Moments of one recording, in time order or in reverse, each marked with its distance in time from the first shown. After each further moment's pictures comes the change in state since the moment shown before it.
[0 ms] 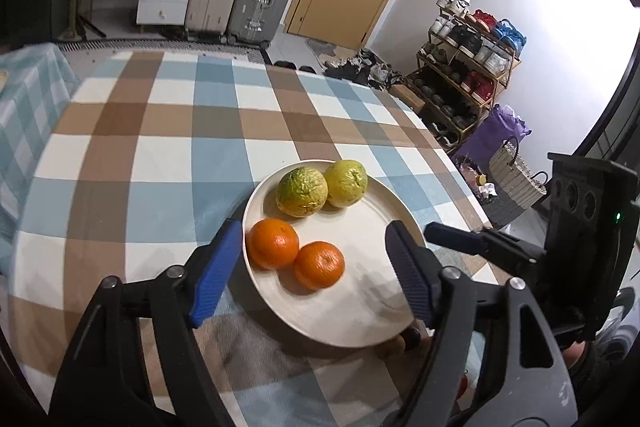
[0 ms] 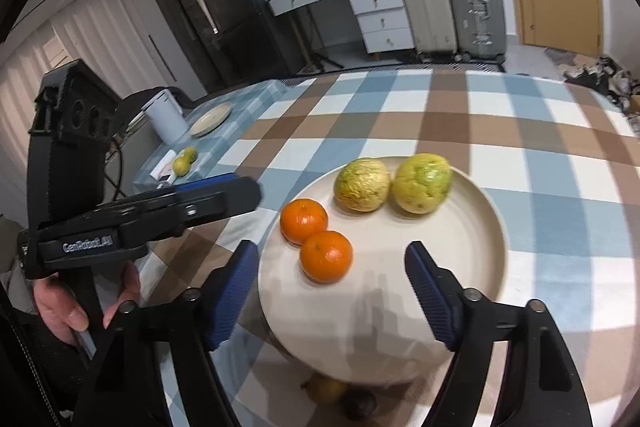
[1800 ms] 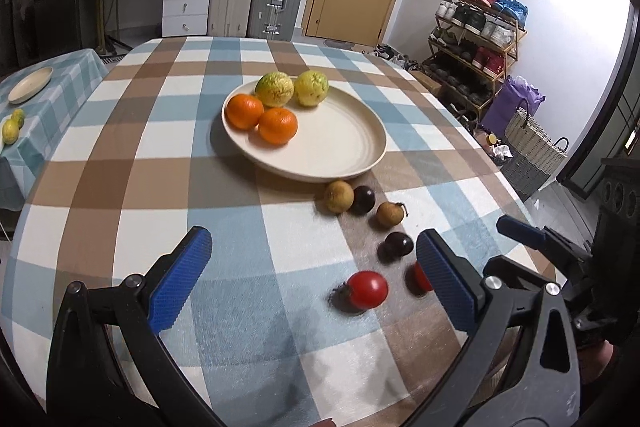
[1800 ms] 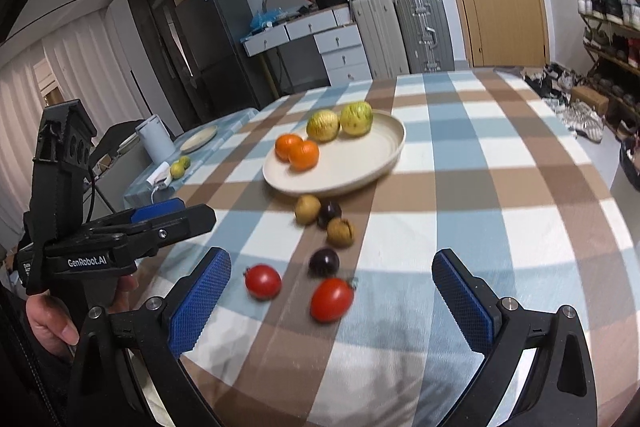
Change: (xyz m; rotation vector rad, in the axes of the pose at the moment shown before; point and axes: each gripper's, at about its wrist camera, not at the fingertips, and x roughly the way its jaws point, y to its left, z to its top) left arm -0.079 -0.084 -0.153 0.066 -0.016 0.134; right arm -0.130 0.010 -0.162 0.058 -0.167 -0.110
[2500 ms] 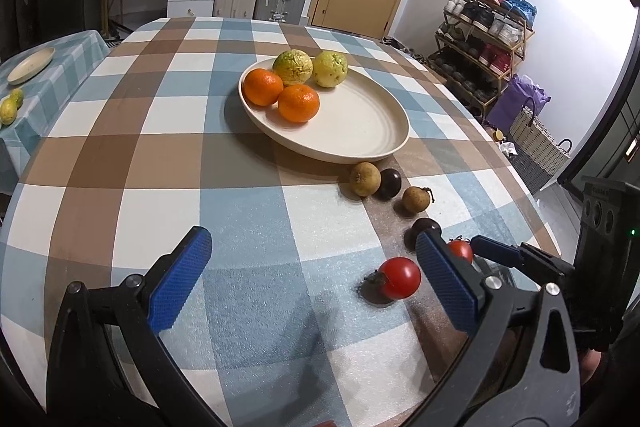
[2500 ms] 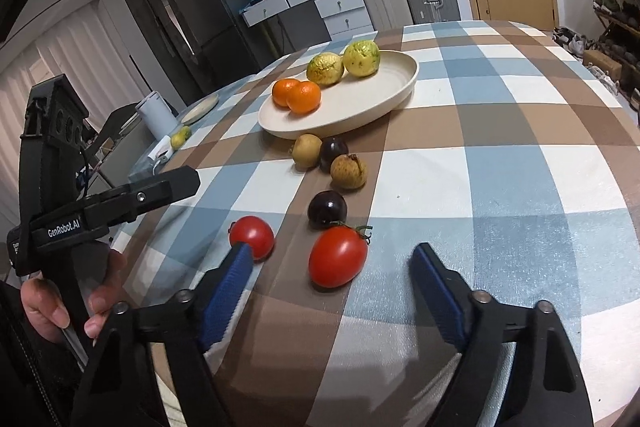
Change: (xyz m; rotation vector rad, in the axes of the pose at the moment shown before) left arm 0.018 0.025 -0.008 -0.031 0.034 -0.003; right arm 0.043 -0.004 -0.027 0.040 0.125 0.043
